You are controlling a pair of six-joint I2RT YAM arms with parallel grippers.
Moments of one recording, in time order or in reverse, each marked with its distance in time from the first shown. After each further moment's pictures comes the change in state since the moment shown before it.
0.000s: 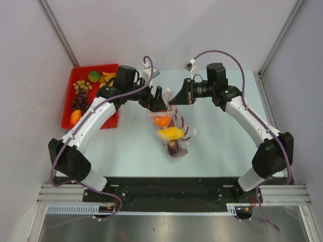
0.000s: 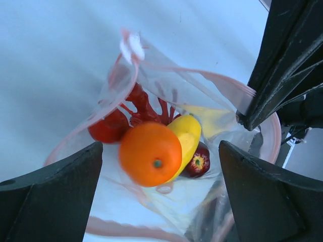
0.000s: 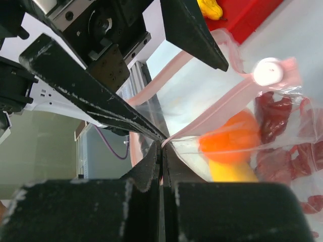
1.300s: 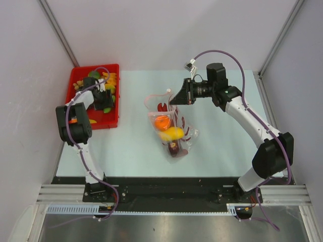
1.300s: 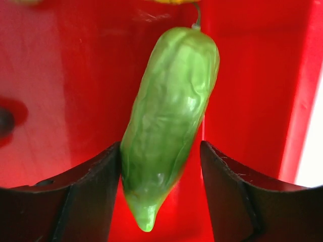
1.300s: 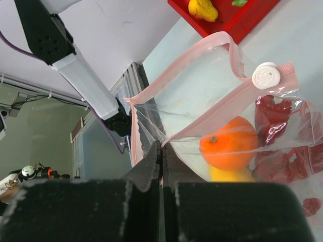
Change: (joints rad) left arm 0.619 0.541 -0.004 0.169 -0.353 -0.004; right arm 0.002 -0.006 0.000 -0.003 0.018 -0.011
